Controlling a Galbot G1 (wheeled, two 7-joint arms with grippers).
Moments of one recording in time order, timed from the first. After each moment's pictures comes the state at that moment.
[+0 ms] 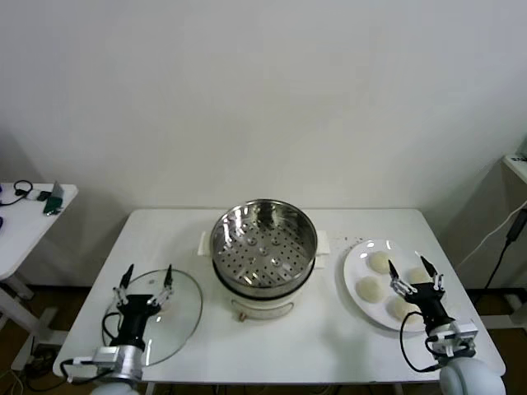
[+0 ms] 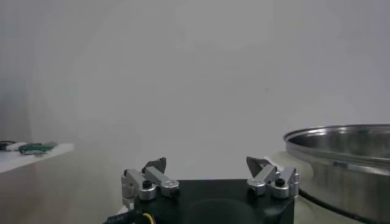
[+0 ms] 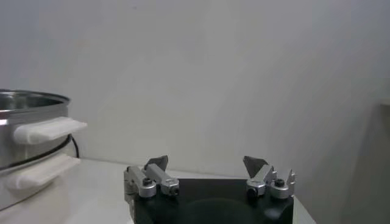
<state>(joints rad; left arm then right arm) 1.52 -1.52 -0.72 -1.92 -0.06 -0.14 0.12 -1.39 1.14 0.69 1.76 0.29 0.01 -0.17</state>
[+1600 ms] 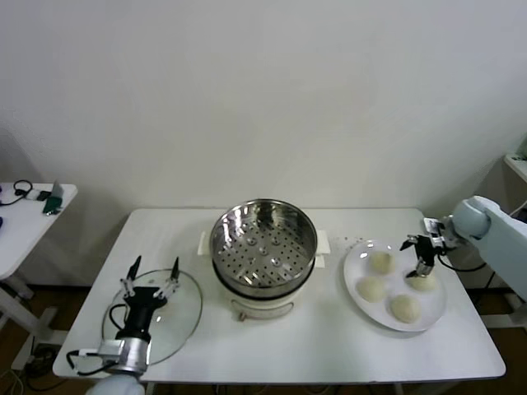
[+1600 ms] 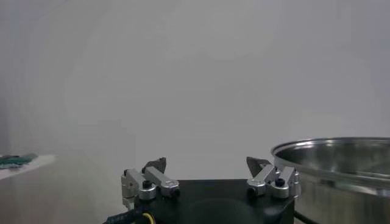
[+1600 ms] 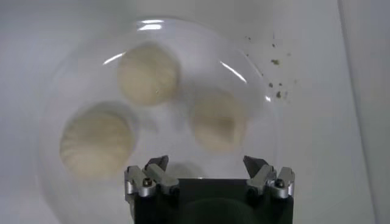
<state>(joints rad) 1.49 -1.44 -0.65 -1.91 -0.11 -0.14 0.07 0.03 0.75 -0.77 0.82 -0.03 0.01 -1.12</state>
